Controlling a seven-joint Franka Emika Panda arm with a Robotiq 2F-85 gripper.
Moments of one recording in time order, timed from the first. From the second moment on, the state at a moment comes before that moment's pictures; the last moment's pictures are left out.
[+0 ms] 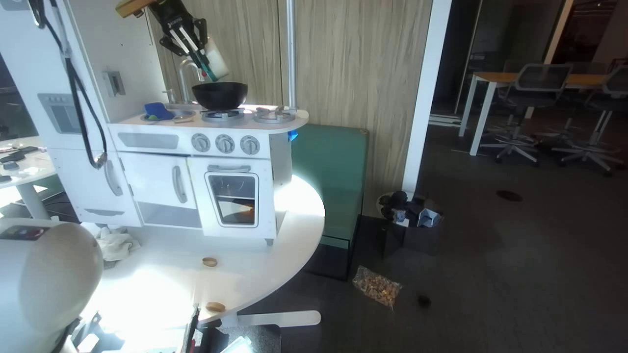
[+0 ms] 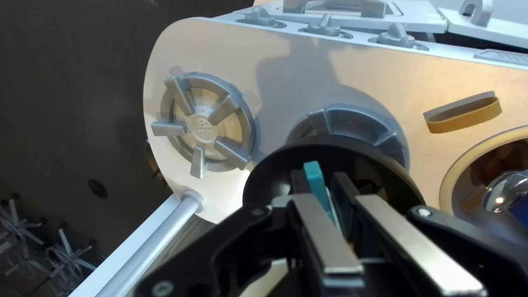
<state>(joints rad) 0.15 -0.01 -0.06 -1.62 -0.45 1.77 0.19</state>
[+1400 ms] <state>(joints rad) -0.04 -0.18 -0.10 -1.65 -0.05 1.75 0.13</state>
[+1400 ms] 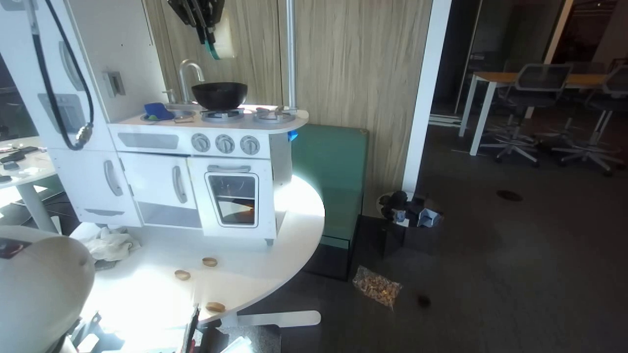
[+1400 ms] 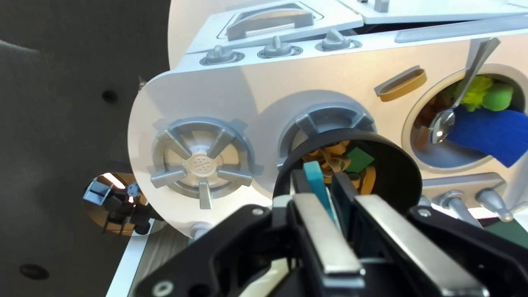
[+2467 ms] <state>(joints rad) -0.21 -0.02 -0.38 -1.52 0.63 1.33 -0.29</state>
